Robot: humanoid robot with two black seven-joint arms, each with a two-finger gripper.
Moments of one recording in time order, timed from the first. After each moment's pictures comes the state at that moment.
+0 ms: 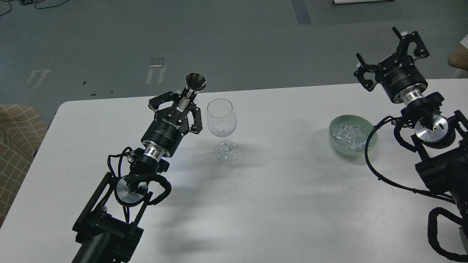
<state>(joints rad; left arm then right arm) -0.24 -0.04 -1.32 -1.27 0.26 -0.25 0.03 0.62 -0.20 1.43 0.71 -0.31 0.41 0.03</state>
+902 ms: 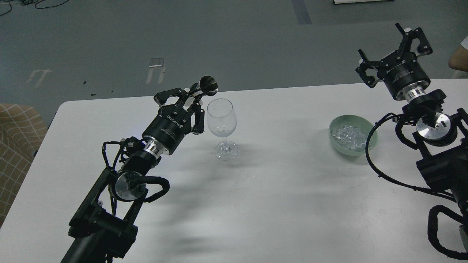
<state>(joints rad) -0.27 0.02 -1.27 -1.31 0.45 -0.22 0.06 0.63 -0.20 1.44 0.71 -0.31 0.41 0.02</state>
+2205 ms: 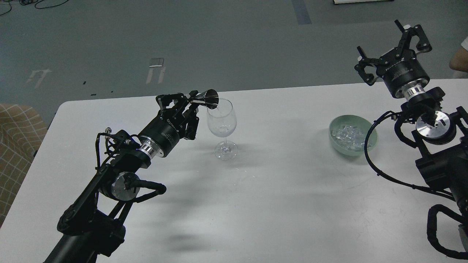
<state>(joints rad) -0.29 0.11 -1.22 -1.31 0.66 -0.21 0.06 0.63 -0.20 1.44 0.72 -0.30 0.42 0.02</state>
